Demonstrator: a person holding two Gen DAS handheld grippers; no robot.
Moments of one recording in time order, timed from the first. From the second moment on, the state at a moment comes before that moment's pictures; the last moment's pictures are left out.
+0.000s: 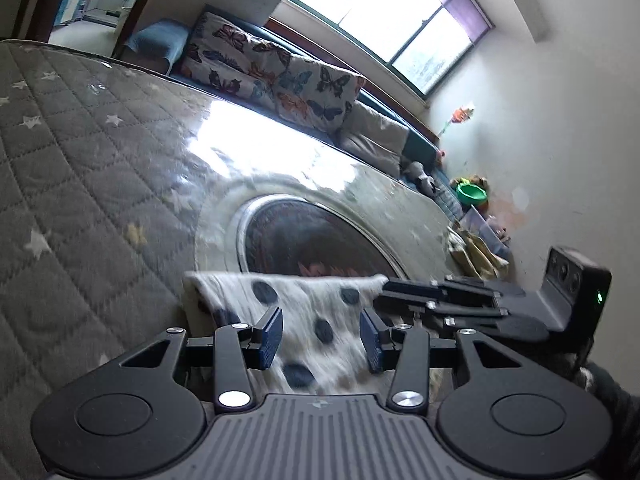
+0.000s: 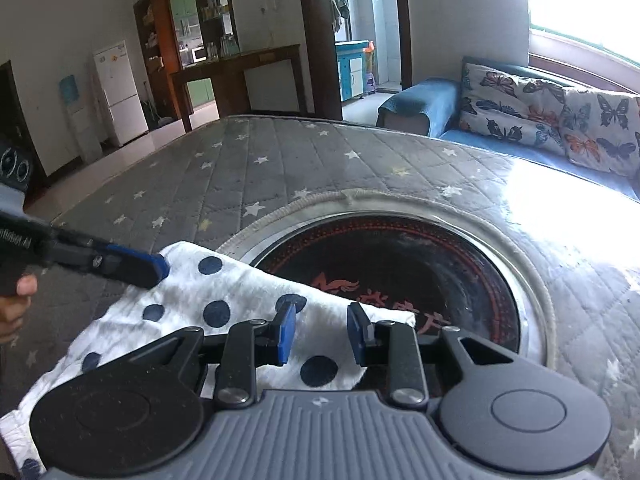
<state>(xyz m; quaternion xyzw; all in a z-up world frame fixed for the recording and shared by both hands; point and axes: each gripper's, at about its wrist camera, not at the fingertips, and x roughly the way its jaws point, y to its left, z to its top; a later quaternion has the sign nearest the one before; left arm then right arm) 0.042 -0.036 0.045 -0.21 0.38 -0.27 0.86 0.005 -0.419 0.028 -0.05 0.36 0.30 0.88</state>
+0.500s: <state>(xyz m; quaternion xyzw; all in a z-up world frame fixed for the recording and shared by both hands) 0.063 -0.019 0.029 -0.24 0.40 -0.24 0.85 0.022 -0.437 0.015 -0.04 0.37 0.26 0.89</state>
